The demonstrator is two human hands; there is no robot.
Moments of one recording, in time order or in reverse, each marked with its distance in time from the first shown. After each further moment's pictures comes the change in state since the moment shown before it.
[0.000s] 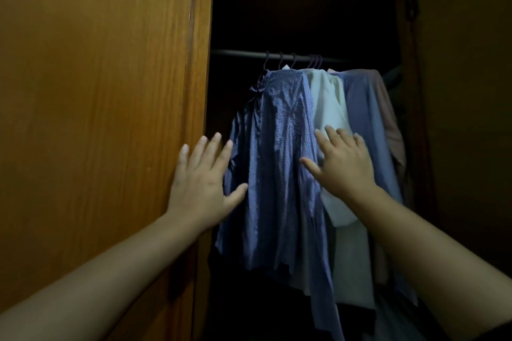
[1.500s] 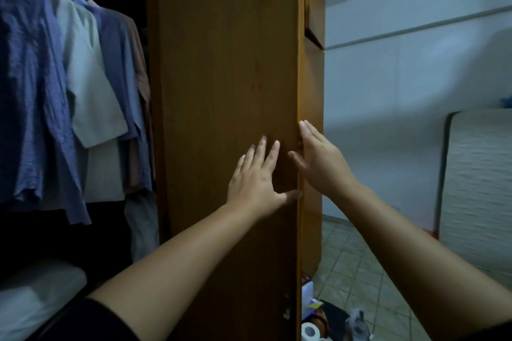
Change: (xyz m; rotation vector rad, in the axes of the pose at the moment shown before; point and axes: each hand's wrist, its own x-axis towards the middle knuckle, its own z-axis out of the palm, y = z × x) left_hand -0.144 0.430 -0.221 -0.997 -0.355 0.458; right_hand -0.303 0.175 -0.392 -0.168 -0.247 0.450
